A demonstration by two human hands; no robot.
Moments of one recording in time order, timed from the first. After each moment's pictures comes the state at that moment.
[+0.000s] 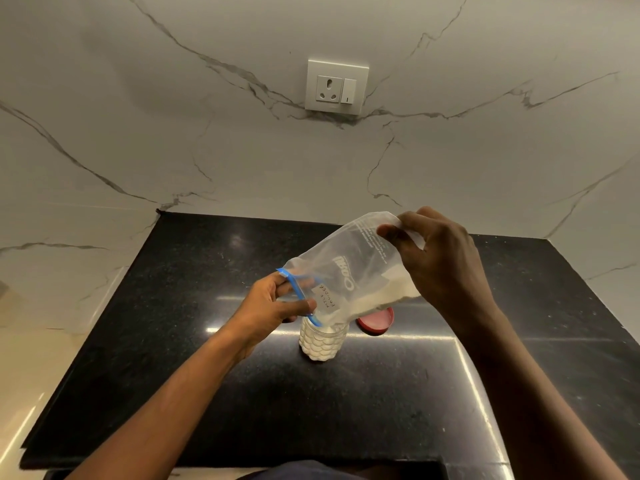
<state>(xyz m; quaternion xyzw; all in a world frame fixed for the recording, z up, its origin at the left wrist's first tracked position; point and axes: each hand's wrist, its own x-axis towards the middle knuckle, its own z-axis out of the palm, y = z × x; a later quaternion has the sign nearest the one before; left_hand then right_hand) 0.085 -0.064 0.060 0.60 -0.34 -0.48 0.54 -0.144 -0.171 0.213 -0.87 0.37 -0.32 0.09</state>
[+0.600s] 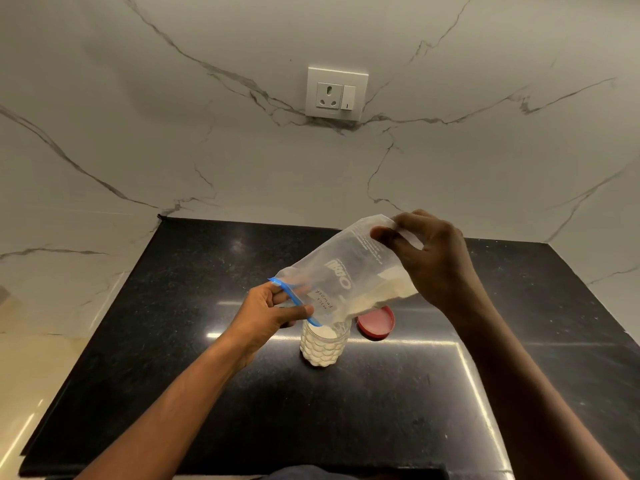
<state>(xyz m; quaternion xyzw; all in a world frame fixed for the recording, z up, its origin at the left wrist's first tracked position) 0.085 -0.061 0.056 0.60 -0.31 -0.48 0.55 -0.138 -0.182 0.209 -0.85 0.35 -0.34 0.21</state>
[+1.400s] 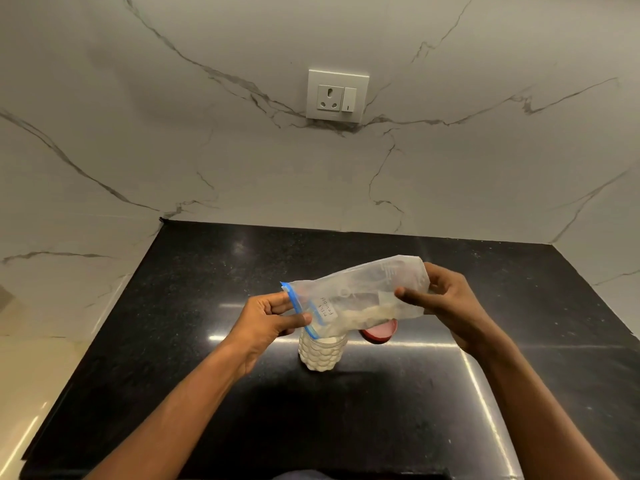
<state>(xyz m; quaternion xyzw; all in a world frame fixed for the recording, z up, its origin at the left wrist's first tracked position) 0.084 -0.056 0.051 0.60 -0.29 -0.50 0.54 -0.199 -0.229 0.110 -0.68 0.36 -0.26 0.58</state>
